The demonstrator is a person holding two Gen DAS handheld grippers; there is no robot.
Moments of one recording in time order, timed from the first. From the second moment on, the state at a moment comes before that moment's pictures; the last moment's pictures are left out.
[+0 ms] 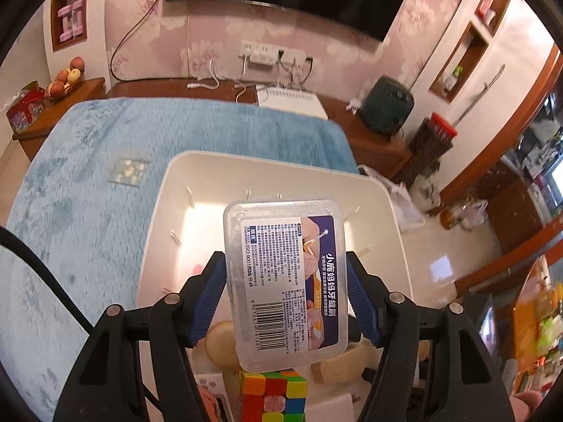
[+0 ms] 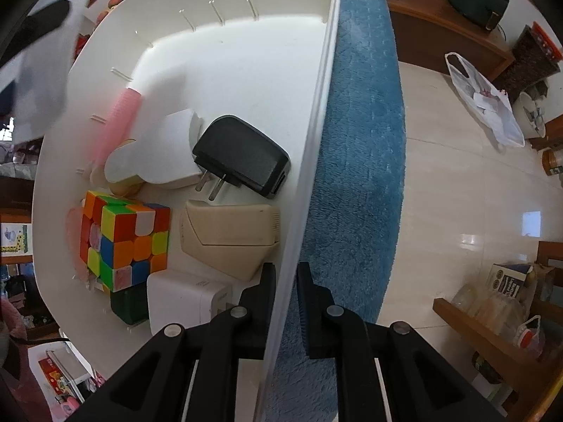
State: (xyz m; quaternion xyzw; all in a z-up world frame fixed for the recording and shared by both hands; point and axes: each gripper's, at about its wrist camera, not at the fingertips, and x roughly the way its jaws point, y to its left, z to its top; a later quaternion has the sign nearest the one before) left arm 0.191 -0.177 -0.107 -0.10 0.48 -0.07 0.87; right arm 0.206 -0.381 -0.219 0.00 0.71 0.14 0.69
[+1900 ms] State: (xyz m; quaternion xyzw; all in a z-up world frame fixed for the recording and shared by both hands) left arm 0.327 -0.012 -0.181 -0.07 0.56 0.00 0.82; right arm 0.234 -0.389 -0.235 0.11 0.77 -0.02 0.63
